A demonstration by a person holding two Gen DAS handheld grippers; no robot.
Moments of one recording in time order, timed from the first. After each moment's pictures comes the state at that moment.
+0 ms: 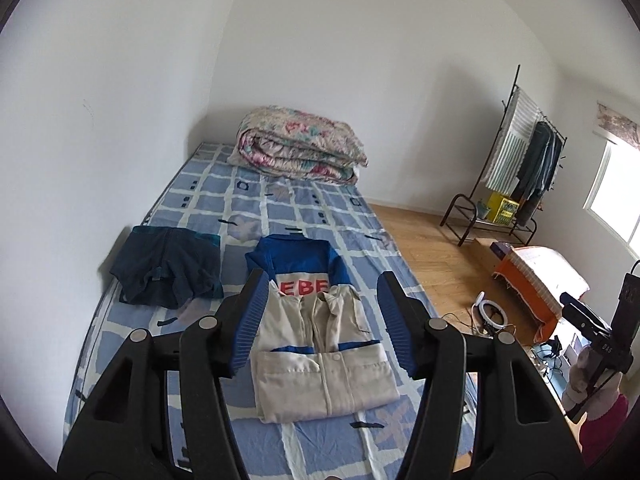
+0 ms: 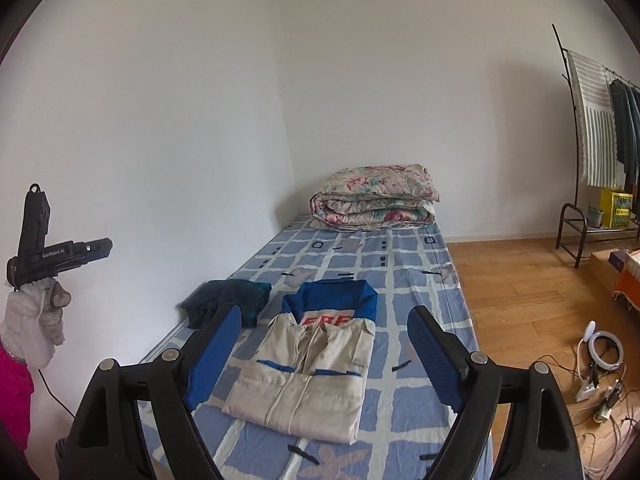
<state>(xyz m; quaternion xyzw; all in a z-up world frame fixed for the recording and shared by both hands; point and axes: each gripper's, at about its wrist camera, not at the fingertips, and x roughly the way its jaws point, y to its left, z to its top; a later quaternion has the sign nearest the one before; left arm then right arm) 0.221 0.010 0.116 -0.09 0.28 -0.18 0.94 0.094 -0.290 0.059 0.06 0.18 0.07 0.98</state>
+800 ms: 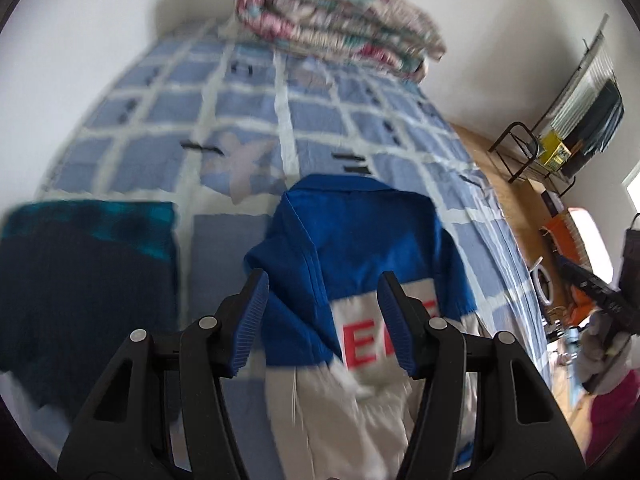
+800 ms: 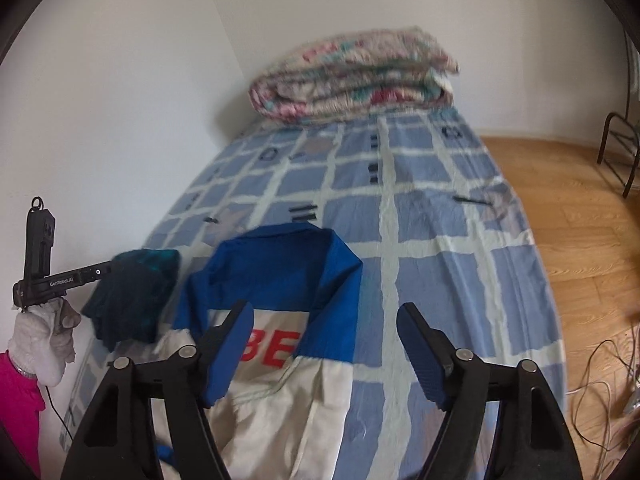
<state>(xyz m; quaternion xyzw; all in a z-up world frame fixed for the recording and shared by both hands) 0.665 -0.055 -0.162 -0.09 0.49 -0.18 0.85 0.558 -0.341 -0.141 0.11 0.39 0.07 0.91</state>
